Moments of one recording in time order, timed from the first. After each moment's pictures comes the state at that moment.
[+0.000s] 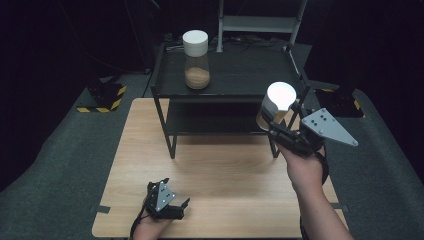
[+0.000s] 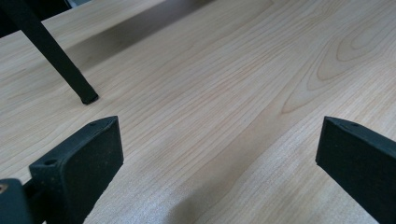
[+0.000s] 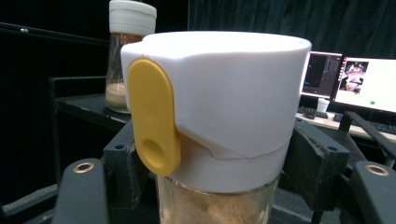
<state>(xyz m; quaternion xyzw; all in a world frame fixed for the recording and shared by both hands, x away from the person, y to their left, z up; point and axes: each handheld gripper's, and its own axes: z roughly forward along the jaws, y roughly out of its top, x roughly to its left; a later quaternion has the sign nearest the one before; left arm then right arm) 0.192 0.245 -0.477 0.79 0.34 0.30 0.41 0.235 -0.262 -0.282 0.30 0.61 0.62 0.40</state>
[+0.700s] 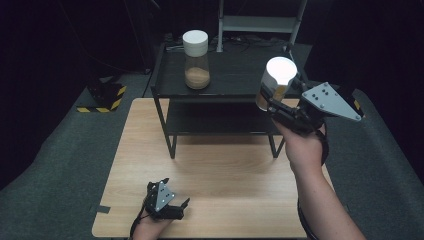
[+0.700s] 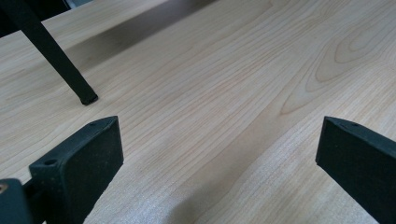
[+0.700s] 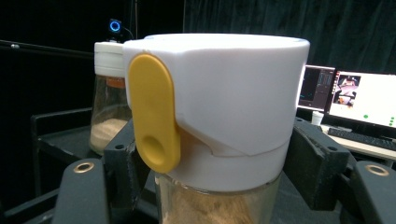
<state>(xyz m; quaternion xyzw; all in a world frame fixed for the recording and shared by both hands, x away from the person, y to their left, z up) 0.193 0.247 -0.477 0.79 0.34 0.29 0.42 0.257 -0.247 -0.245 0.30 0.60 0.62 0.41</state>
